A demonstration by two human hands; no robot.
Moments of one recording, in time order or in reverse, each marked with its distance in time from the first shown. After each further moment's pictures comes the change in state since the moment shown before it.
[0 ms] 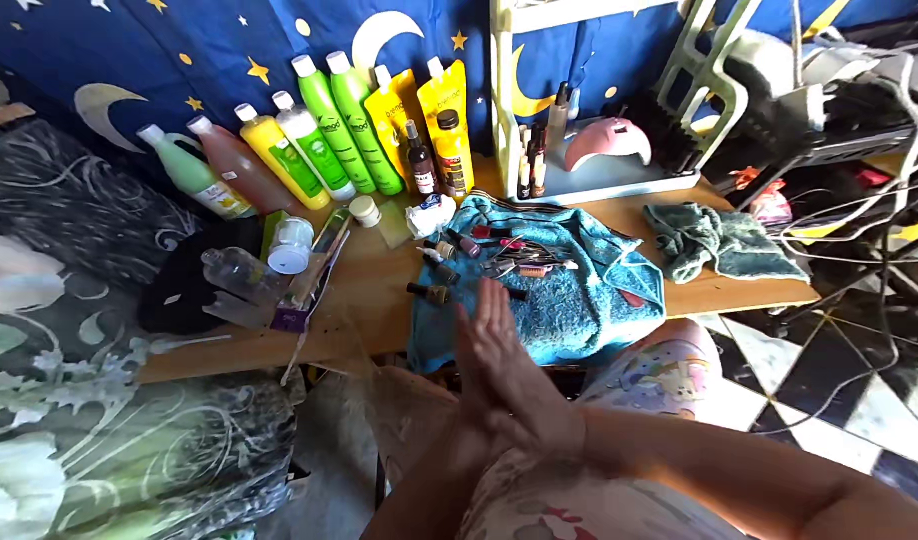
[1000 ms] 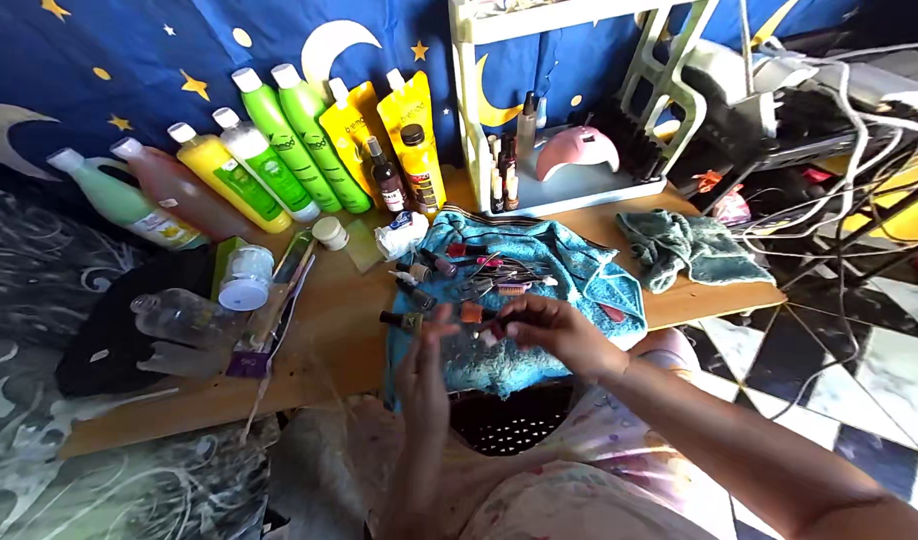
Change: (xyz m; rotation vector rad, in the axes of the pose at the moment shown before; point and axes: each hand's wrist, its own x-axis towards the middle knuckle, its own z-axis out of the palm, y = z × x) left_hand 0.083 -0.020 -0.112 0.630 -0.187 0.740; right_hand 0.042 0.064 -0.091 0.705 -0.016 0.724
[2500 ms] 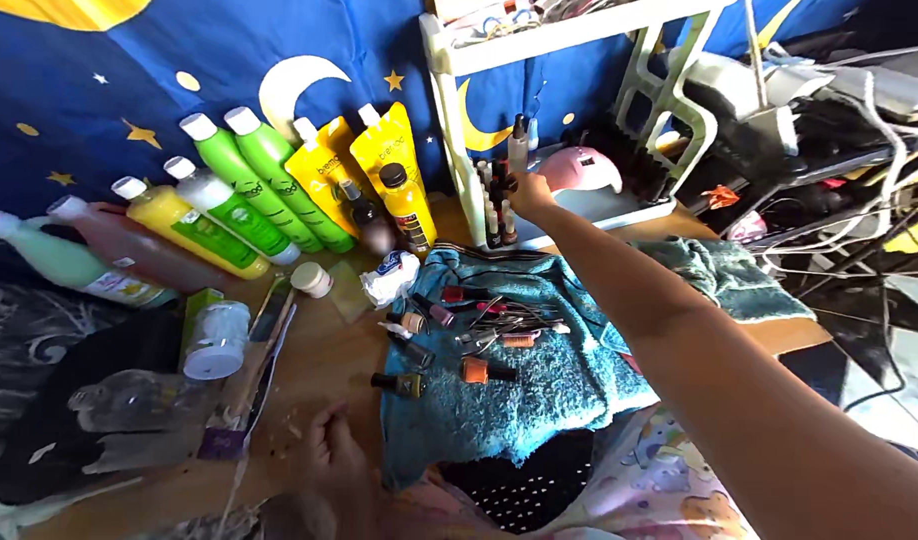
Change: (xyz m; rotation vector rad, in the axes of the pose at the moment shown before) left_hand 0.029 -0.075 -0.091 0.400 0.390 0.086; right_hand 0.283 0.000 -0.160 -0.926 0.461 0.246
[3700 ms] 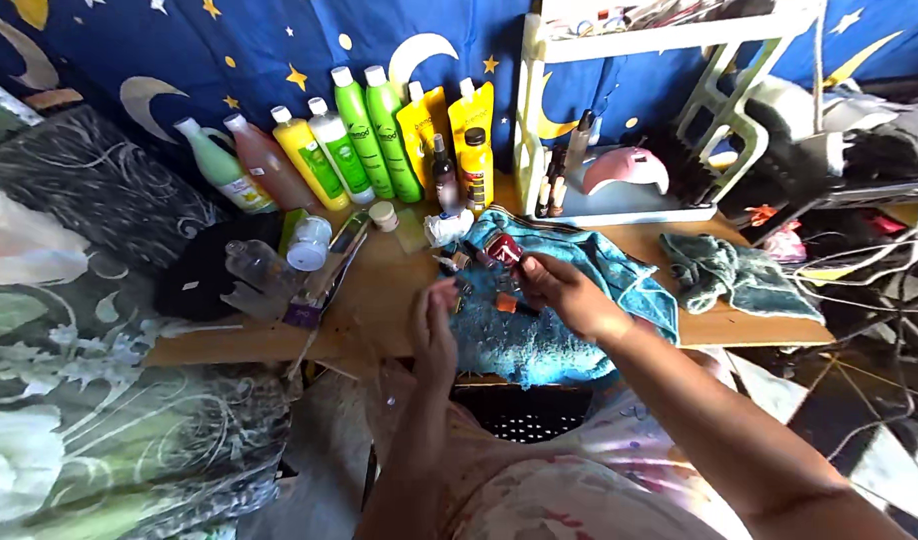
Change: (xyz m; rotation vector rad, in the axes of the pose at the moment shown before) left_hand -0.015 0.101 0.020 -0.226 -0.210 0.102; right_hand -0.305 -0.064 0.000 0.785 -0.460 -0.364
